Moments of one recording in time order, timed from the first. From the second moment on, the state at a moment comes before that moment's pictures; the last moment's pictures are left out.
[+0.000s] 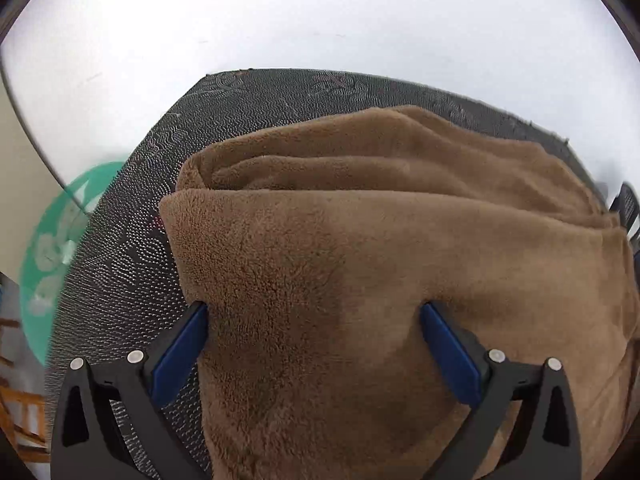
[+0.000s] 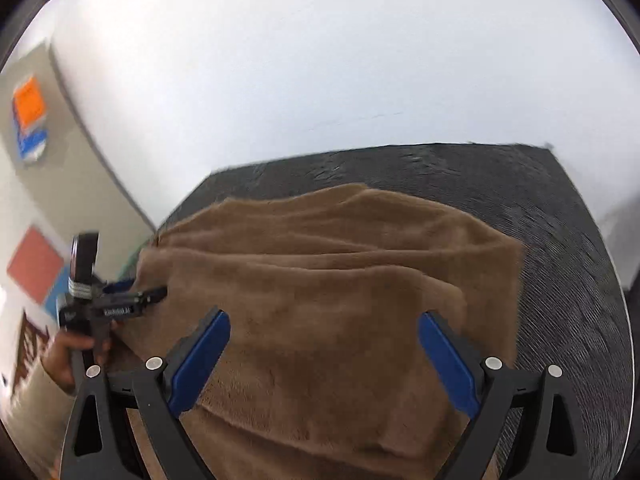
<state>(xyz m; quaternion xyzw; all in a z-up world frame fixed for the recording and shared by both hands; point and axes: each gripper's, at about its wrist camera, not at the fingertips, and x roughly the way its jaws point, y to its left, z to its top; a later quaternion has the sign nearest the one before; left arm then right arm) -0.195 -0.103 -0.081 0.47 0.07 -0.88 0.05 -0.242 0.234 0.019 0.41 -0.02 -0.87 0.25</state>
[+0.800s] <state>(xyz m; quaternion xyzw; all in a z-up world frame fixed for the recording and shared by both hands) -0.155 -0.099 -0.057 0.47 0.06 -0.88 0.03 -0.203 0.199 0.008 0.42 0.14 -0.87 0.20</state>
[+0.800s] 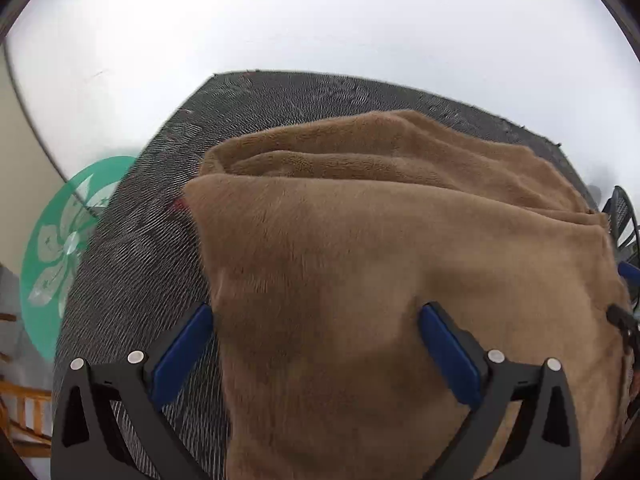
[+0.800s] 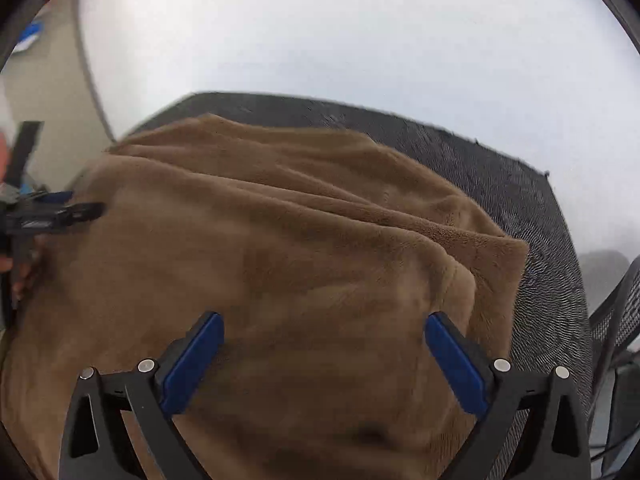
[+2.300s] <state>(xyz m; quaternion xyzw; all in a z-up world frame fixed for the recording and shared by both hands) 0.106 -0.073 -0.032 0.45 -0.13 -0.88 -0.10 -0.159 0.209 -0.036 0.44 0.14 -0.86 0.20</state>
